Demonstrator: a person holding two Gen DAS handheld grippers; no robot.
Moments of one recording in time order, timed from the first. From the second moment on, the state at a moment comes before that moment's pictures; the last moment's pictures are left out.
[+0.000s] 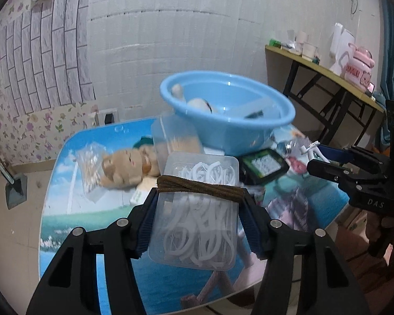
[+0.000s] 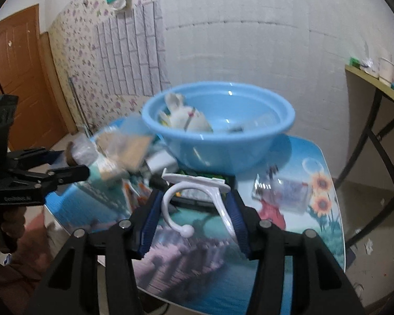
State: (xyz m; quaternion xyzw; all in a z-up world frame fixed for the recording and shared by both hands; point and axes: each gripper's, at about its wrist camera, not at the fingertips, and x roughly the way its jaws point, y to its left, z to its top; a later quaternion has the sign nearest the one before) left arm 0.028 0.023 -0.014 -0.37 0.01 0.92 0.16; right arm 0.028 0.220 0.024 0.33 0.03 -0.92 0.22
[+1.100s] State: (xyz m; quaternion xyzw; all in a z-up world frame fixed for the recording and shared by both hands) left arm -0.125 0.097 0.001 -0.36 0.05 0.91 0.19; right arm -0.124 0.212 0.035 0.32 0.02 -0.92 0.21
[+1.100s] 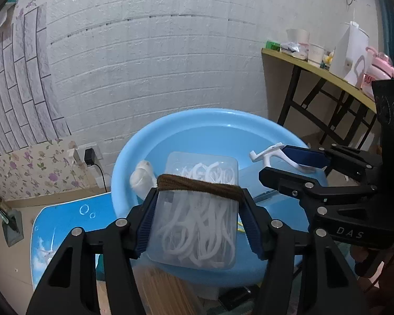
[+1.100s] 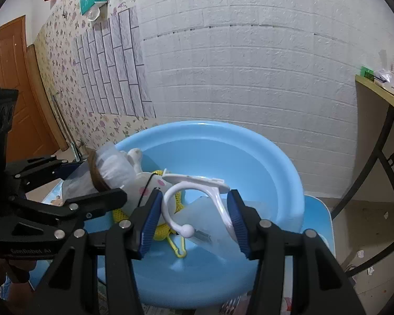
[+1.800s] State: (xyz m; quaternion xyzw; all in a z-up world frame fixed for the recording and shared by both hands) left arm -0.097 0.080 0.002 -0.36 0.02 0.92 0.18; right arm -0.112 0.211 0.026 0.34 0.02 -0.92 0.20
